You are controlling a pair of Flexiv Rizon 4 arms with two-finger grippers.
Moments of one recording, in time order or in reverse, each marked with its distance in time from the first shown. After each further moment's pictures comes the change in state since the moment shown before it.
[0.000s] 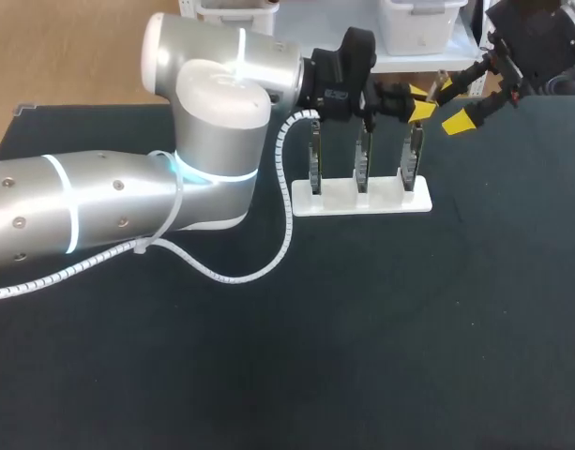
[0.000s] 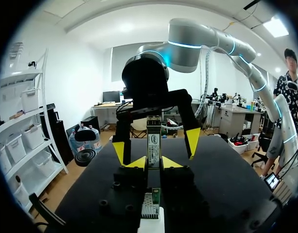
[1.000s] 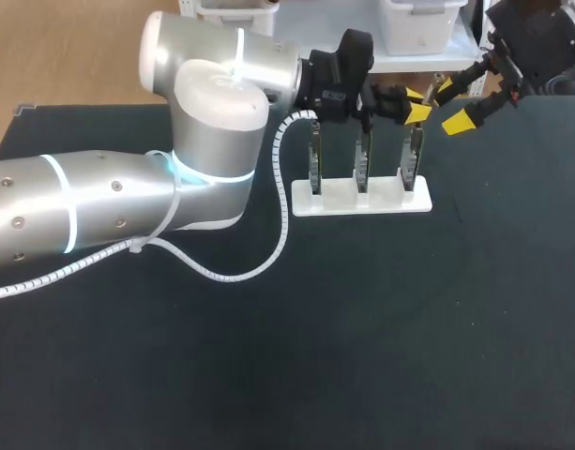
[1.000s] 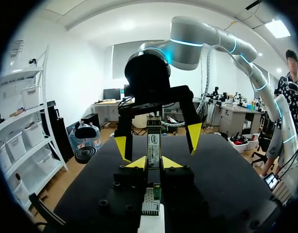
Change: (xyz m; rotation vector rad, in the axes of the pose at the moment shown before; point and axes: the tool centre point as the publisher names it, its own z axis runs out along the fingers) left arm 0.006 0.002 -0.003 -0.002 0.018 -0.010; right arm 0.000 0.000 0.000 0.000 0.000 0.000
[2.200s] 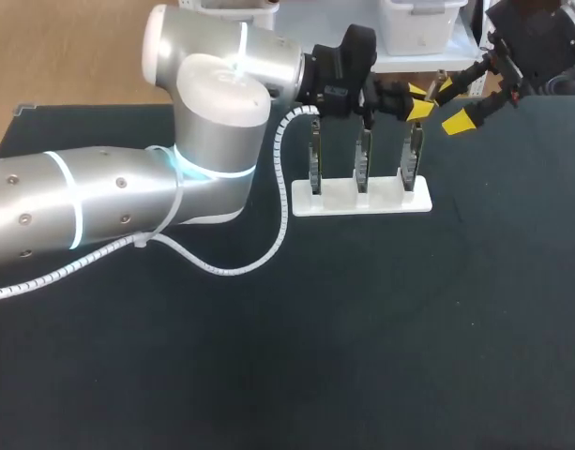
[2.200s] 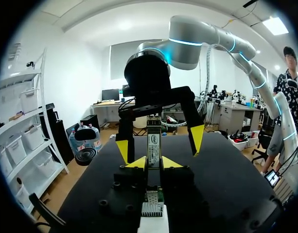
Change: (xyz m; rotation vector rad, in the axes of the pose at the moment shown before) left arm -0.004 0.005 0.002 0.008 0.005 0.026; right arm 0.001 0.000 0.000 0.001 0.003 0.001
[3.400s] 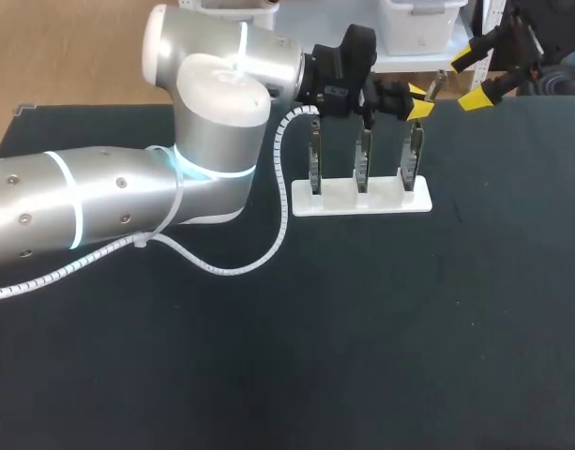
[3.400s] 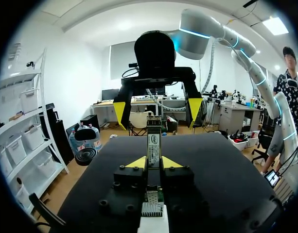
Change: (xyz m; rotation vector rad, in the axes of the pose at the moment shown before) left arm 0.000 0.000 0.000 0.000 0.000 0.000; right arm -0.025 0.000 -0.038 0.123 0.034 -0.127
